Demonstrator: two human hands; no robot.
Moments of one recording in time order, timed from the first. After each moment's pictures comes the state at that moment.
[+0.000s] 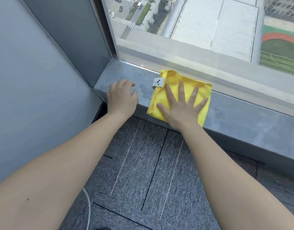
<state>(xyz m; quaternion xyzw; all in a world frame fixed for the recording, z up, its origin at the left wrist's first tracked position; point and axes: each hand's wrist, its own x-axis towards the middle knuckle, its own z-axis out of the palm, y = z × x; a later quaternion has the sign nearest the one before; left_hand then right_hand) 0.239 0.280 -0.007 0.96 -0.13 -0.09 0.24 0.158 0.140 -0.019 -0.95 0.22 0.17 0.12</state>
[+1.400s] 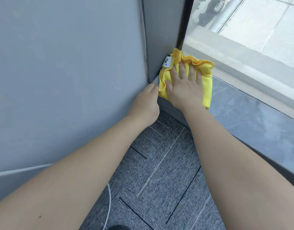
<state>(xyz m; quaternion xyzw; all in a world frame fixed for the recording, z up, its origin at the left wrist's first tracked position) 0.258 0.363 -0.022 0.95 -0.12 -0.16 0.24 0.279 0.241 -0.030 -0.99 0.05 0.10 0.09</state>
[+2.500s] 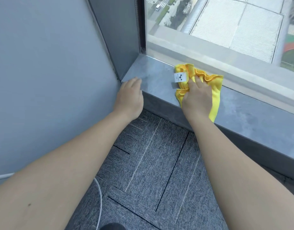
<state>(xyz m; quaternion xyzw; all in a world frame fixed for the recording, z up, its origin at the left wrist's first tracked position) 0.246 0.336 -0.012 0.95 -0.16 -0.11 0.23 0.198 0.171 -0.027 -0.95 0.24 -0.01 0.19</state>
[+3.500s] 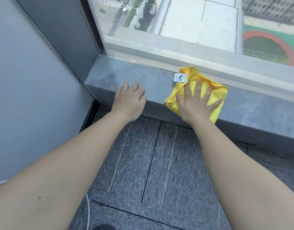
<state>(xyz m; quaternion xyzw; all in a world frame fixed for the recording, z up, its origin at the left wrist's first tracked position) 0.205 0.268 -0.009 0.93 -0.29 -0.20 0.13 0.117 0.113 -0.022 -0.91 0.37 0.15 0.12</state>
